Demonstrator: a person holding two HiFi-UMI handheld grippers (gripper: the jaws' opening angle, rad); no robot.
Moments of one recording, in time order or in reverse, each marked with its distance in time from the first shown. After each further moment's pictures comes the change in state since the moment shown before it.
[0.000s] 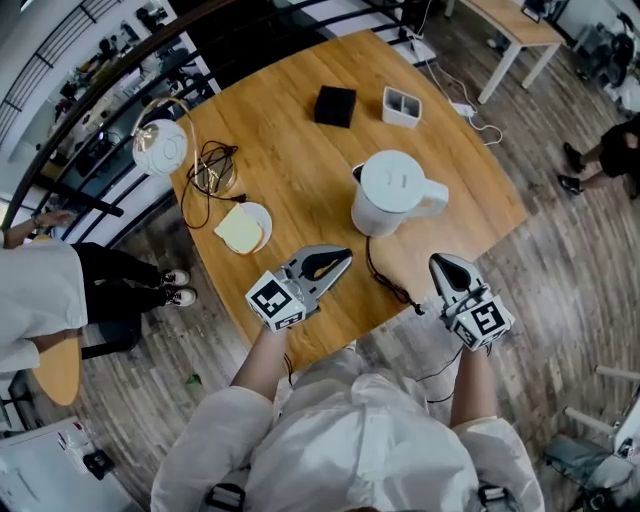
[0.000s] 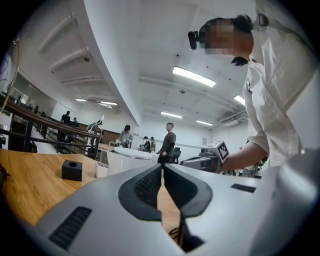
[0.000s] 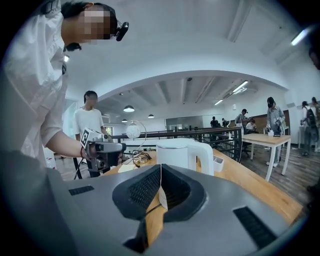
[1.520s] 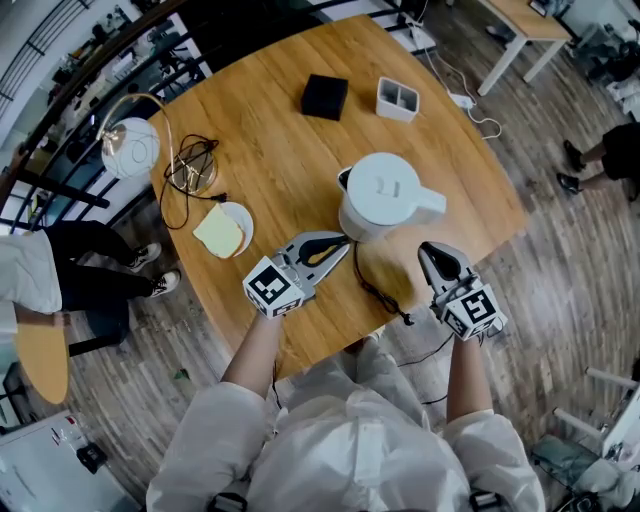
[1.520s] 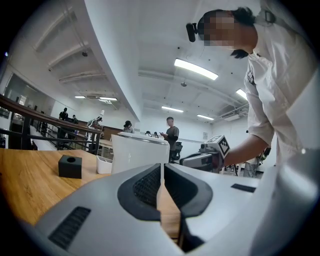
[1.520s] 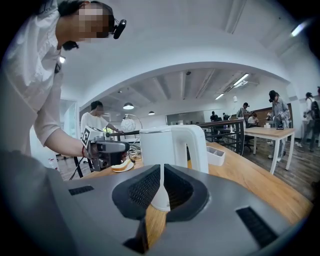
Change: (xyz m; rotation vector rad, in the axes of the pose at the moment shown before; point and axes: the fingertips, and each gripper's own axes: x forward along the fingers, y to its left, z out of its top) left arm 0.048 0.046 -0.037 0.016 0.056 0.001; right arm 0.042 -0.047 -0.032 0.031 0.036 0.030
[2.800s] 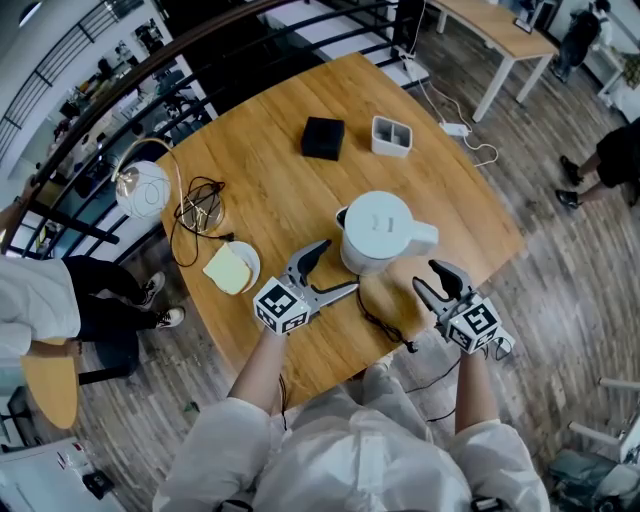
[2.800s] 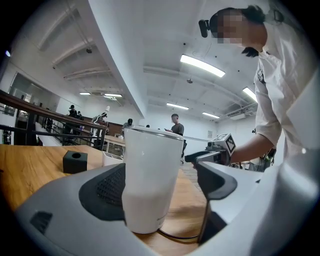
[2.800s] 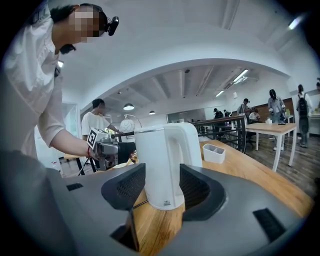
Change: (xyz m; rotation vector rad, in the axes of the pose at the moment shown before) left arm 0.011 0.031 -0.010 -0.027 0.044 0.049; right arm 0.001 -0.017 -0.004 0.029 0.011 0.026
